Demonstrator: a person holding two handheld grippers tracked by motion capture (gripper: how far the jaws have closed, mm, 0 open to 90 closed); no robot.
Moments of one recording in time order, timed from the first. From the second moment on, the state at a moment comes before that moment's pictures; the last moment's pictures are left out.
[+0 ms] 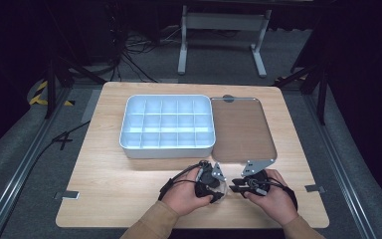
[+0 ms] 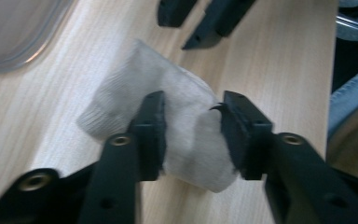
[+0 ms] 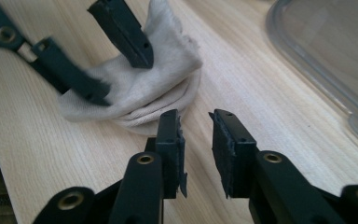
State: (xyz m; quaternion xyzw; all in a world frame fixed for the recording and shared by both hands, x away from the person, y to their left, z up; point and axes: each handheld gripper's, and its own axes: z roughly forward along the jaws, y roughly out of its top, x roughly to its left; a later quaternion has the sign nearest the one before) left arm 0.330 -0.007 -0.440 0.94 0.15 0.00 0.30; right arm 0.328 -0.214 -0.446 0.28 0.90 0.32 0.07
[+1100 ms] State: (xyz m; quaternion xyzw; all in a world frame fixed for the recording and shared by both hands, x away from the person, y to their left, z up) left arm 0.329 -0.003 -0.442 0.94 0.15 -0.02 0.30; right arm 0.323 -0.188 -0.459 0.33 0.85 0.40 0.06
